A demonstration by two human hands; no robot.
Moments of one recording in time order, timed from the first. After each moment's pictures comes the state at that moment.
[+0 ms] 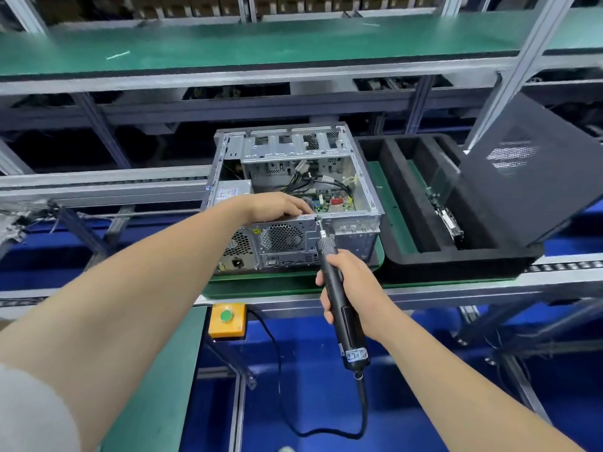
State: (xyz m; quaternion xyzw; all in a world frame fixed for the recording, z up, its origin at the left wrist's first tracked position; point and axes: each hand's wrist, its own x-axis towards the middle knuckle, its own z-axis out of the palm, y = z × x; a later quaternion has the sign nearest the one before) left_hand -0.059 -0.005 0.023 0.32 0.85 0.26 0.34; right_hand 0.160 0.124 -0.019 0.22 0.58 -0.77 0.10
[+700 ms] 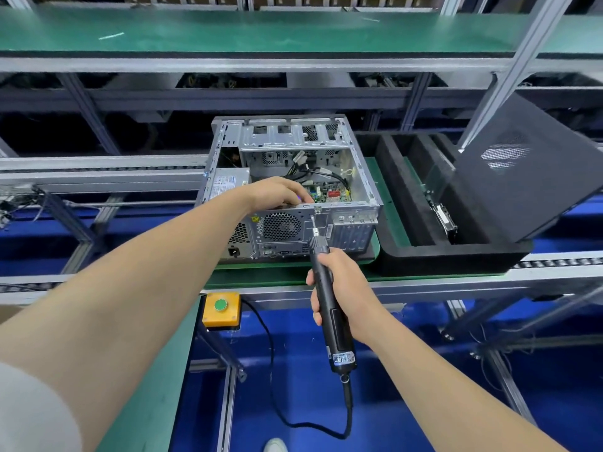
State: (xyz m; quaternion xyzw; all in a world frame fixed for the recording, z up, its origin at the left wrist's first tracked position) left_hand -0.057 -0.009 0.008 0.28 0.83 0.38 0.30; right_hand 0.172 0.104 -0.033 0.19 0.56 -0.80 0.08
